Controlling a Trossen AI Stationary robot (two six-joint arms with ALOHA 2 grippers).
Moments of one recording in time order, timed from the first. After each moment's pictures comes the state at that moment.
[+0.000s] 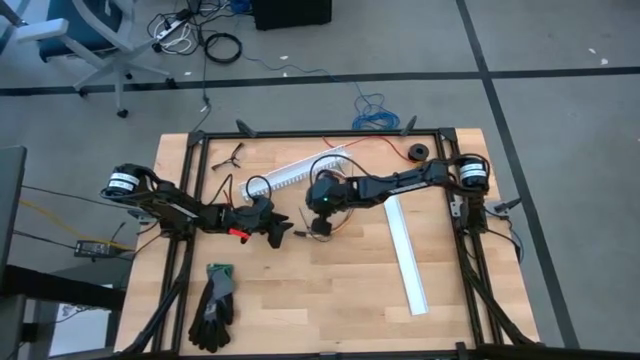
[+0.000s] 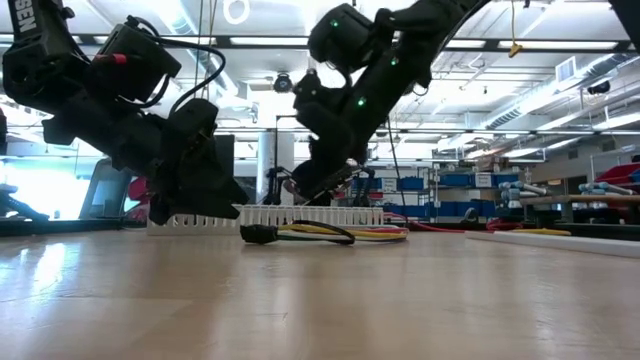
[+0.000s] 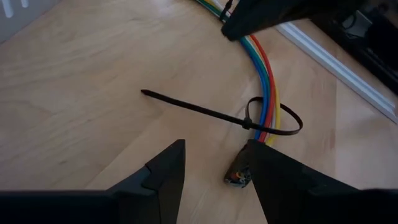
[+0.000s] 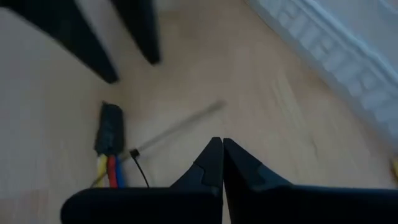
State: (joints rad) left arm -0.07 1.51 0.27 0.73 -0.29 -0.74; right arm -0.06 1.93 1.28 -0.17 0.13 0.13
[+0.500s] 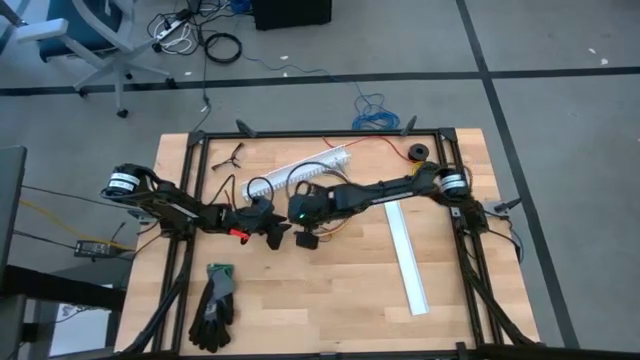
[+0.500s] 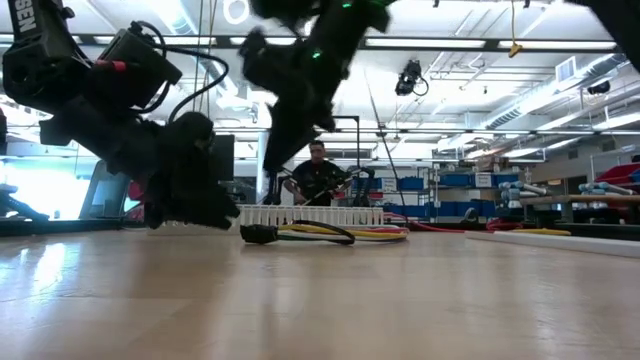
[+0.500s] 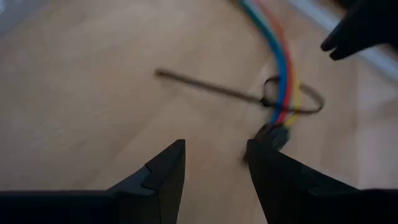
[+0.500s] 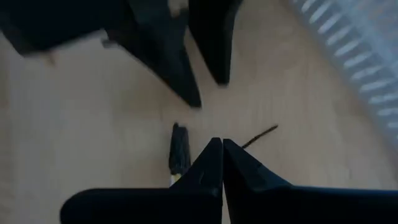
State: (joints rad) left arm -0.07 1.51 0.27 0.66 -0.28 -0.71; right arm 0.05 2.14 1.79 -0.65 0.19 0.17
